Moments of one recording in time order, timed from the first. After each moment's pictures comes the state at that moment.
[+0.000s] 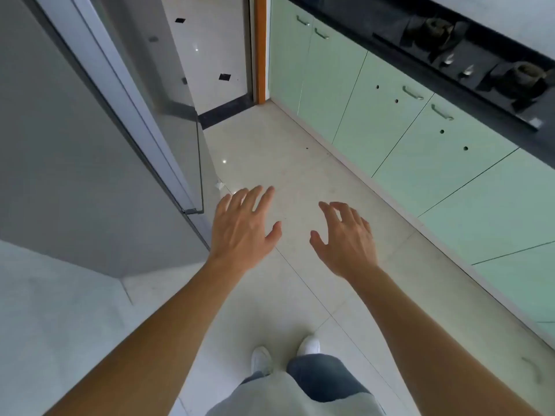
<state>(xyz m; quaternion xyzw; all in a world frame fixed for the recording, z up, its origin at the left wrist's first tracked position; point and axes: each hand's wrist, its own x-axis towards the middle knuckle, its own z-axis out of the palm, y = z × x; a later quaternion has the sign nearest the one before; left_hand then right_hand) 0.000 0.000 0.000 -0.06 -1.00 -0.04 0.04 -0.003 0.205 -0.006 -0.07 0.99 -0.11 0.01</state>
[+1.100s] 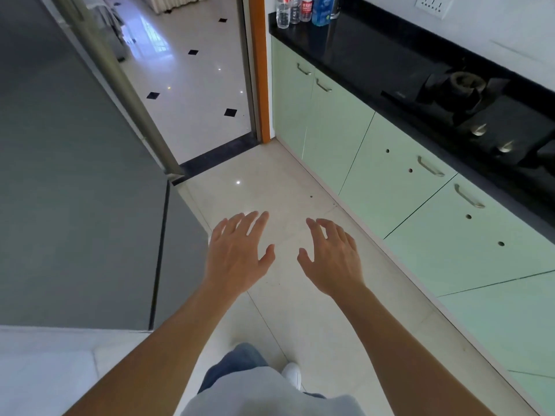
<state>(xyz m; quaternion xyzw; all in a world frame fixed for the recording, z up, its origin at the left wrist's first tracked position) -0.350 0.073 -0.010 -0.01 -1.00 -0.04 0.03 -0.377 0.266 -0.025 -0.12 0.98 -0.13 0.00</state>
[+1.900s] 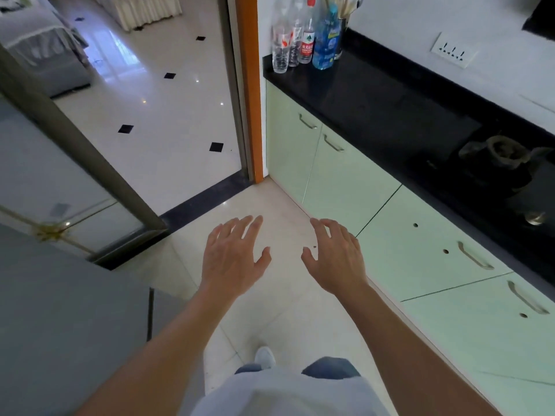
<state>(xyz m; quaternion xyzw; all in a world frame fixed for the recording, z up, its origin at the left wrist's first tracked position) -0.710 -0.065 -0.013 -0.02 -1.00 -0.08 0.03 -0.732 0.139 -0.018 -0.06 0.99 -0.12 0.02</state>
